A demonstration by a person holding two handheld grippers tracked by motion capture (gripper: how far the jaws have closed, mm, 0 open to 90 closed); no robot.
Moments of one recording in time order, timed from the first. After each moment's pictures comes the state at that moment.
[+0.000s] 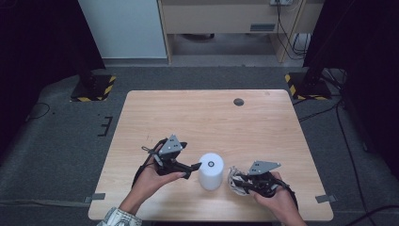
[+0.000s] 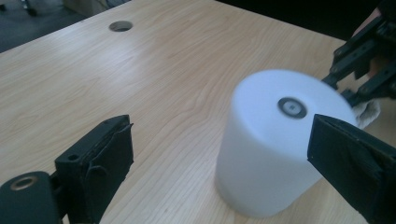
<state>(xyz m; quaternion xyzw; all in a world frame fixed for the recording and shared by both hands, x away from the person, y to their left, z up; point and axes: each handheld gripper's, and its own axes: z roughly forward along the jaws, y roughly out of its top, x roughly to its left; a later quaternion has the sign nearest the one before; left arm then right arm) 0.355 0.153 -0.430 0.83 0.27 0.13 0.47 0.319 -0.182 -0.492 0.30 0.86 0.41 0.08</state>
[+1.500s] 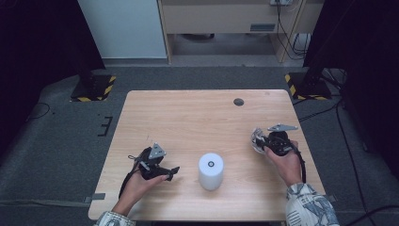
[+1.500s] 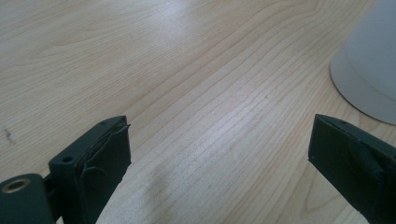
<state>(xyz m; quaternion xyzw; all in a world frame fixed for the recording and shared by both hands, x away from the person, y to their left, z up) 0.369 0.206 -0.503 0.84 0.36 0.15 0.37 0.438 -0.243 -0.488 0.48 0.77 0.37 0.18</state>
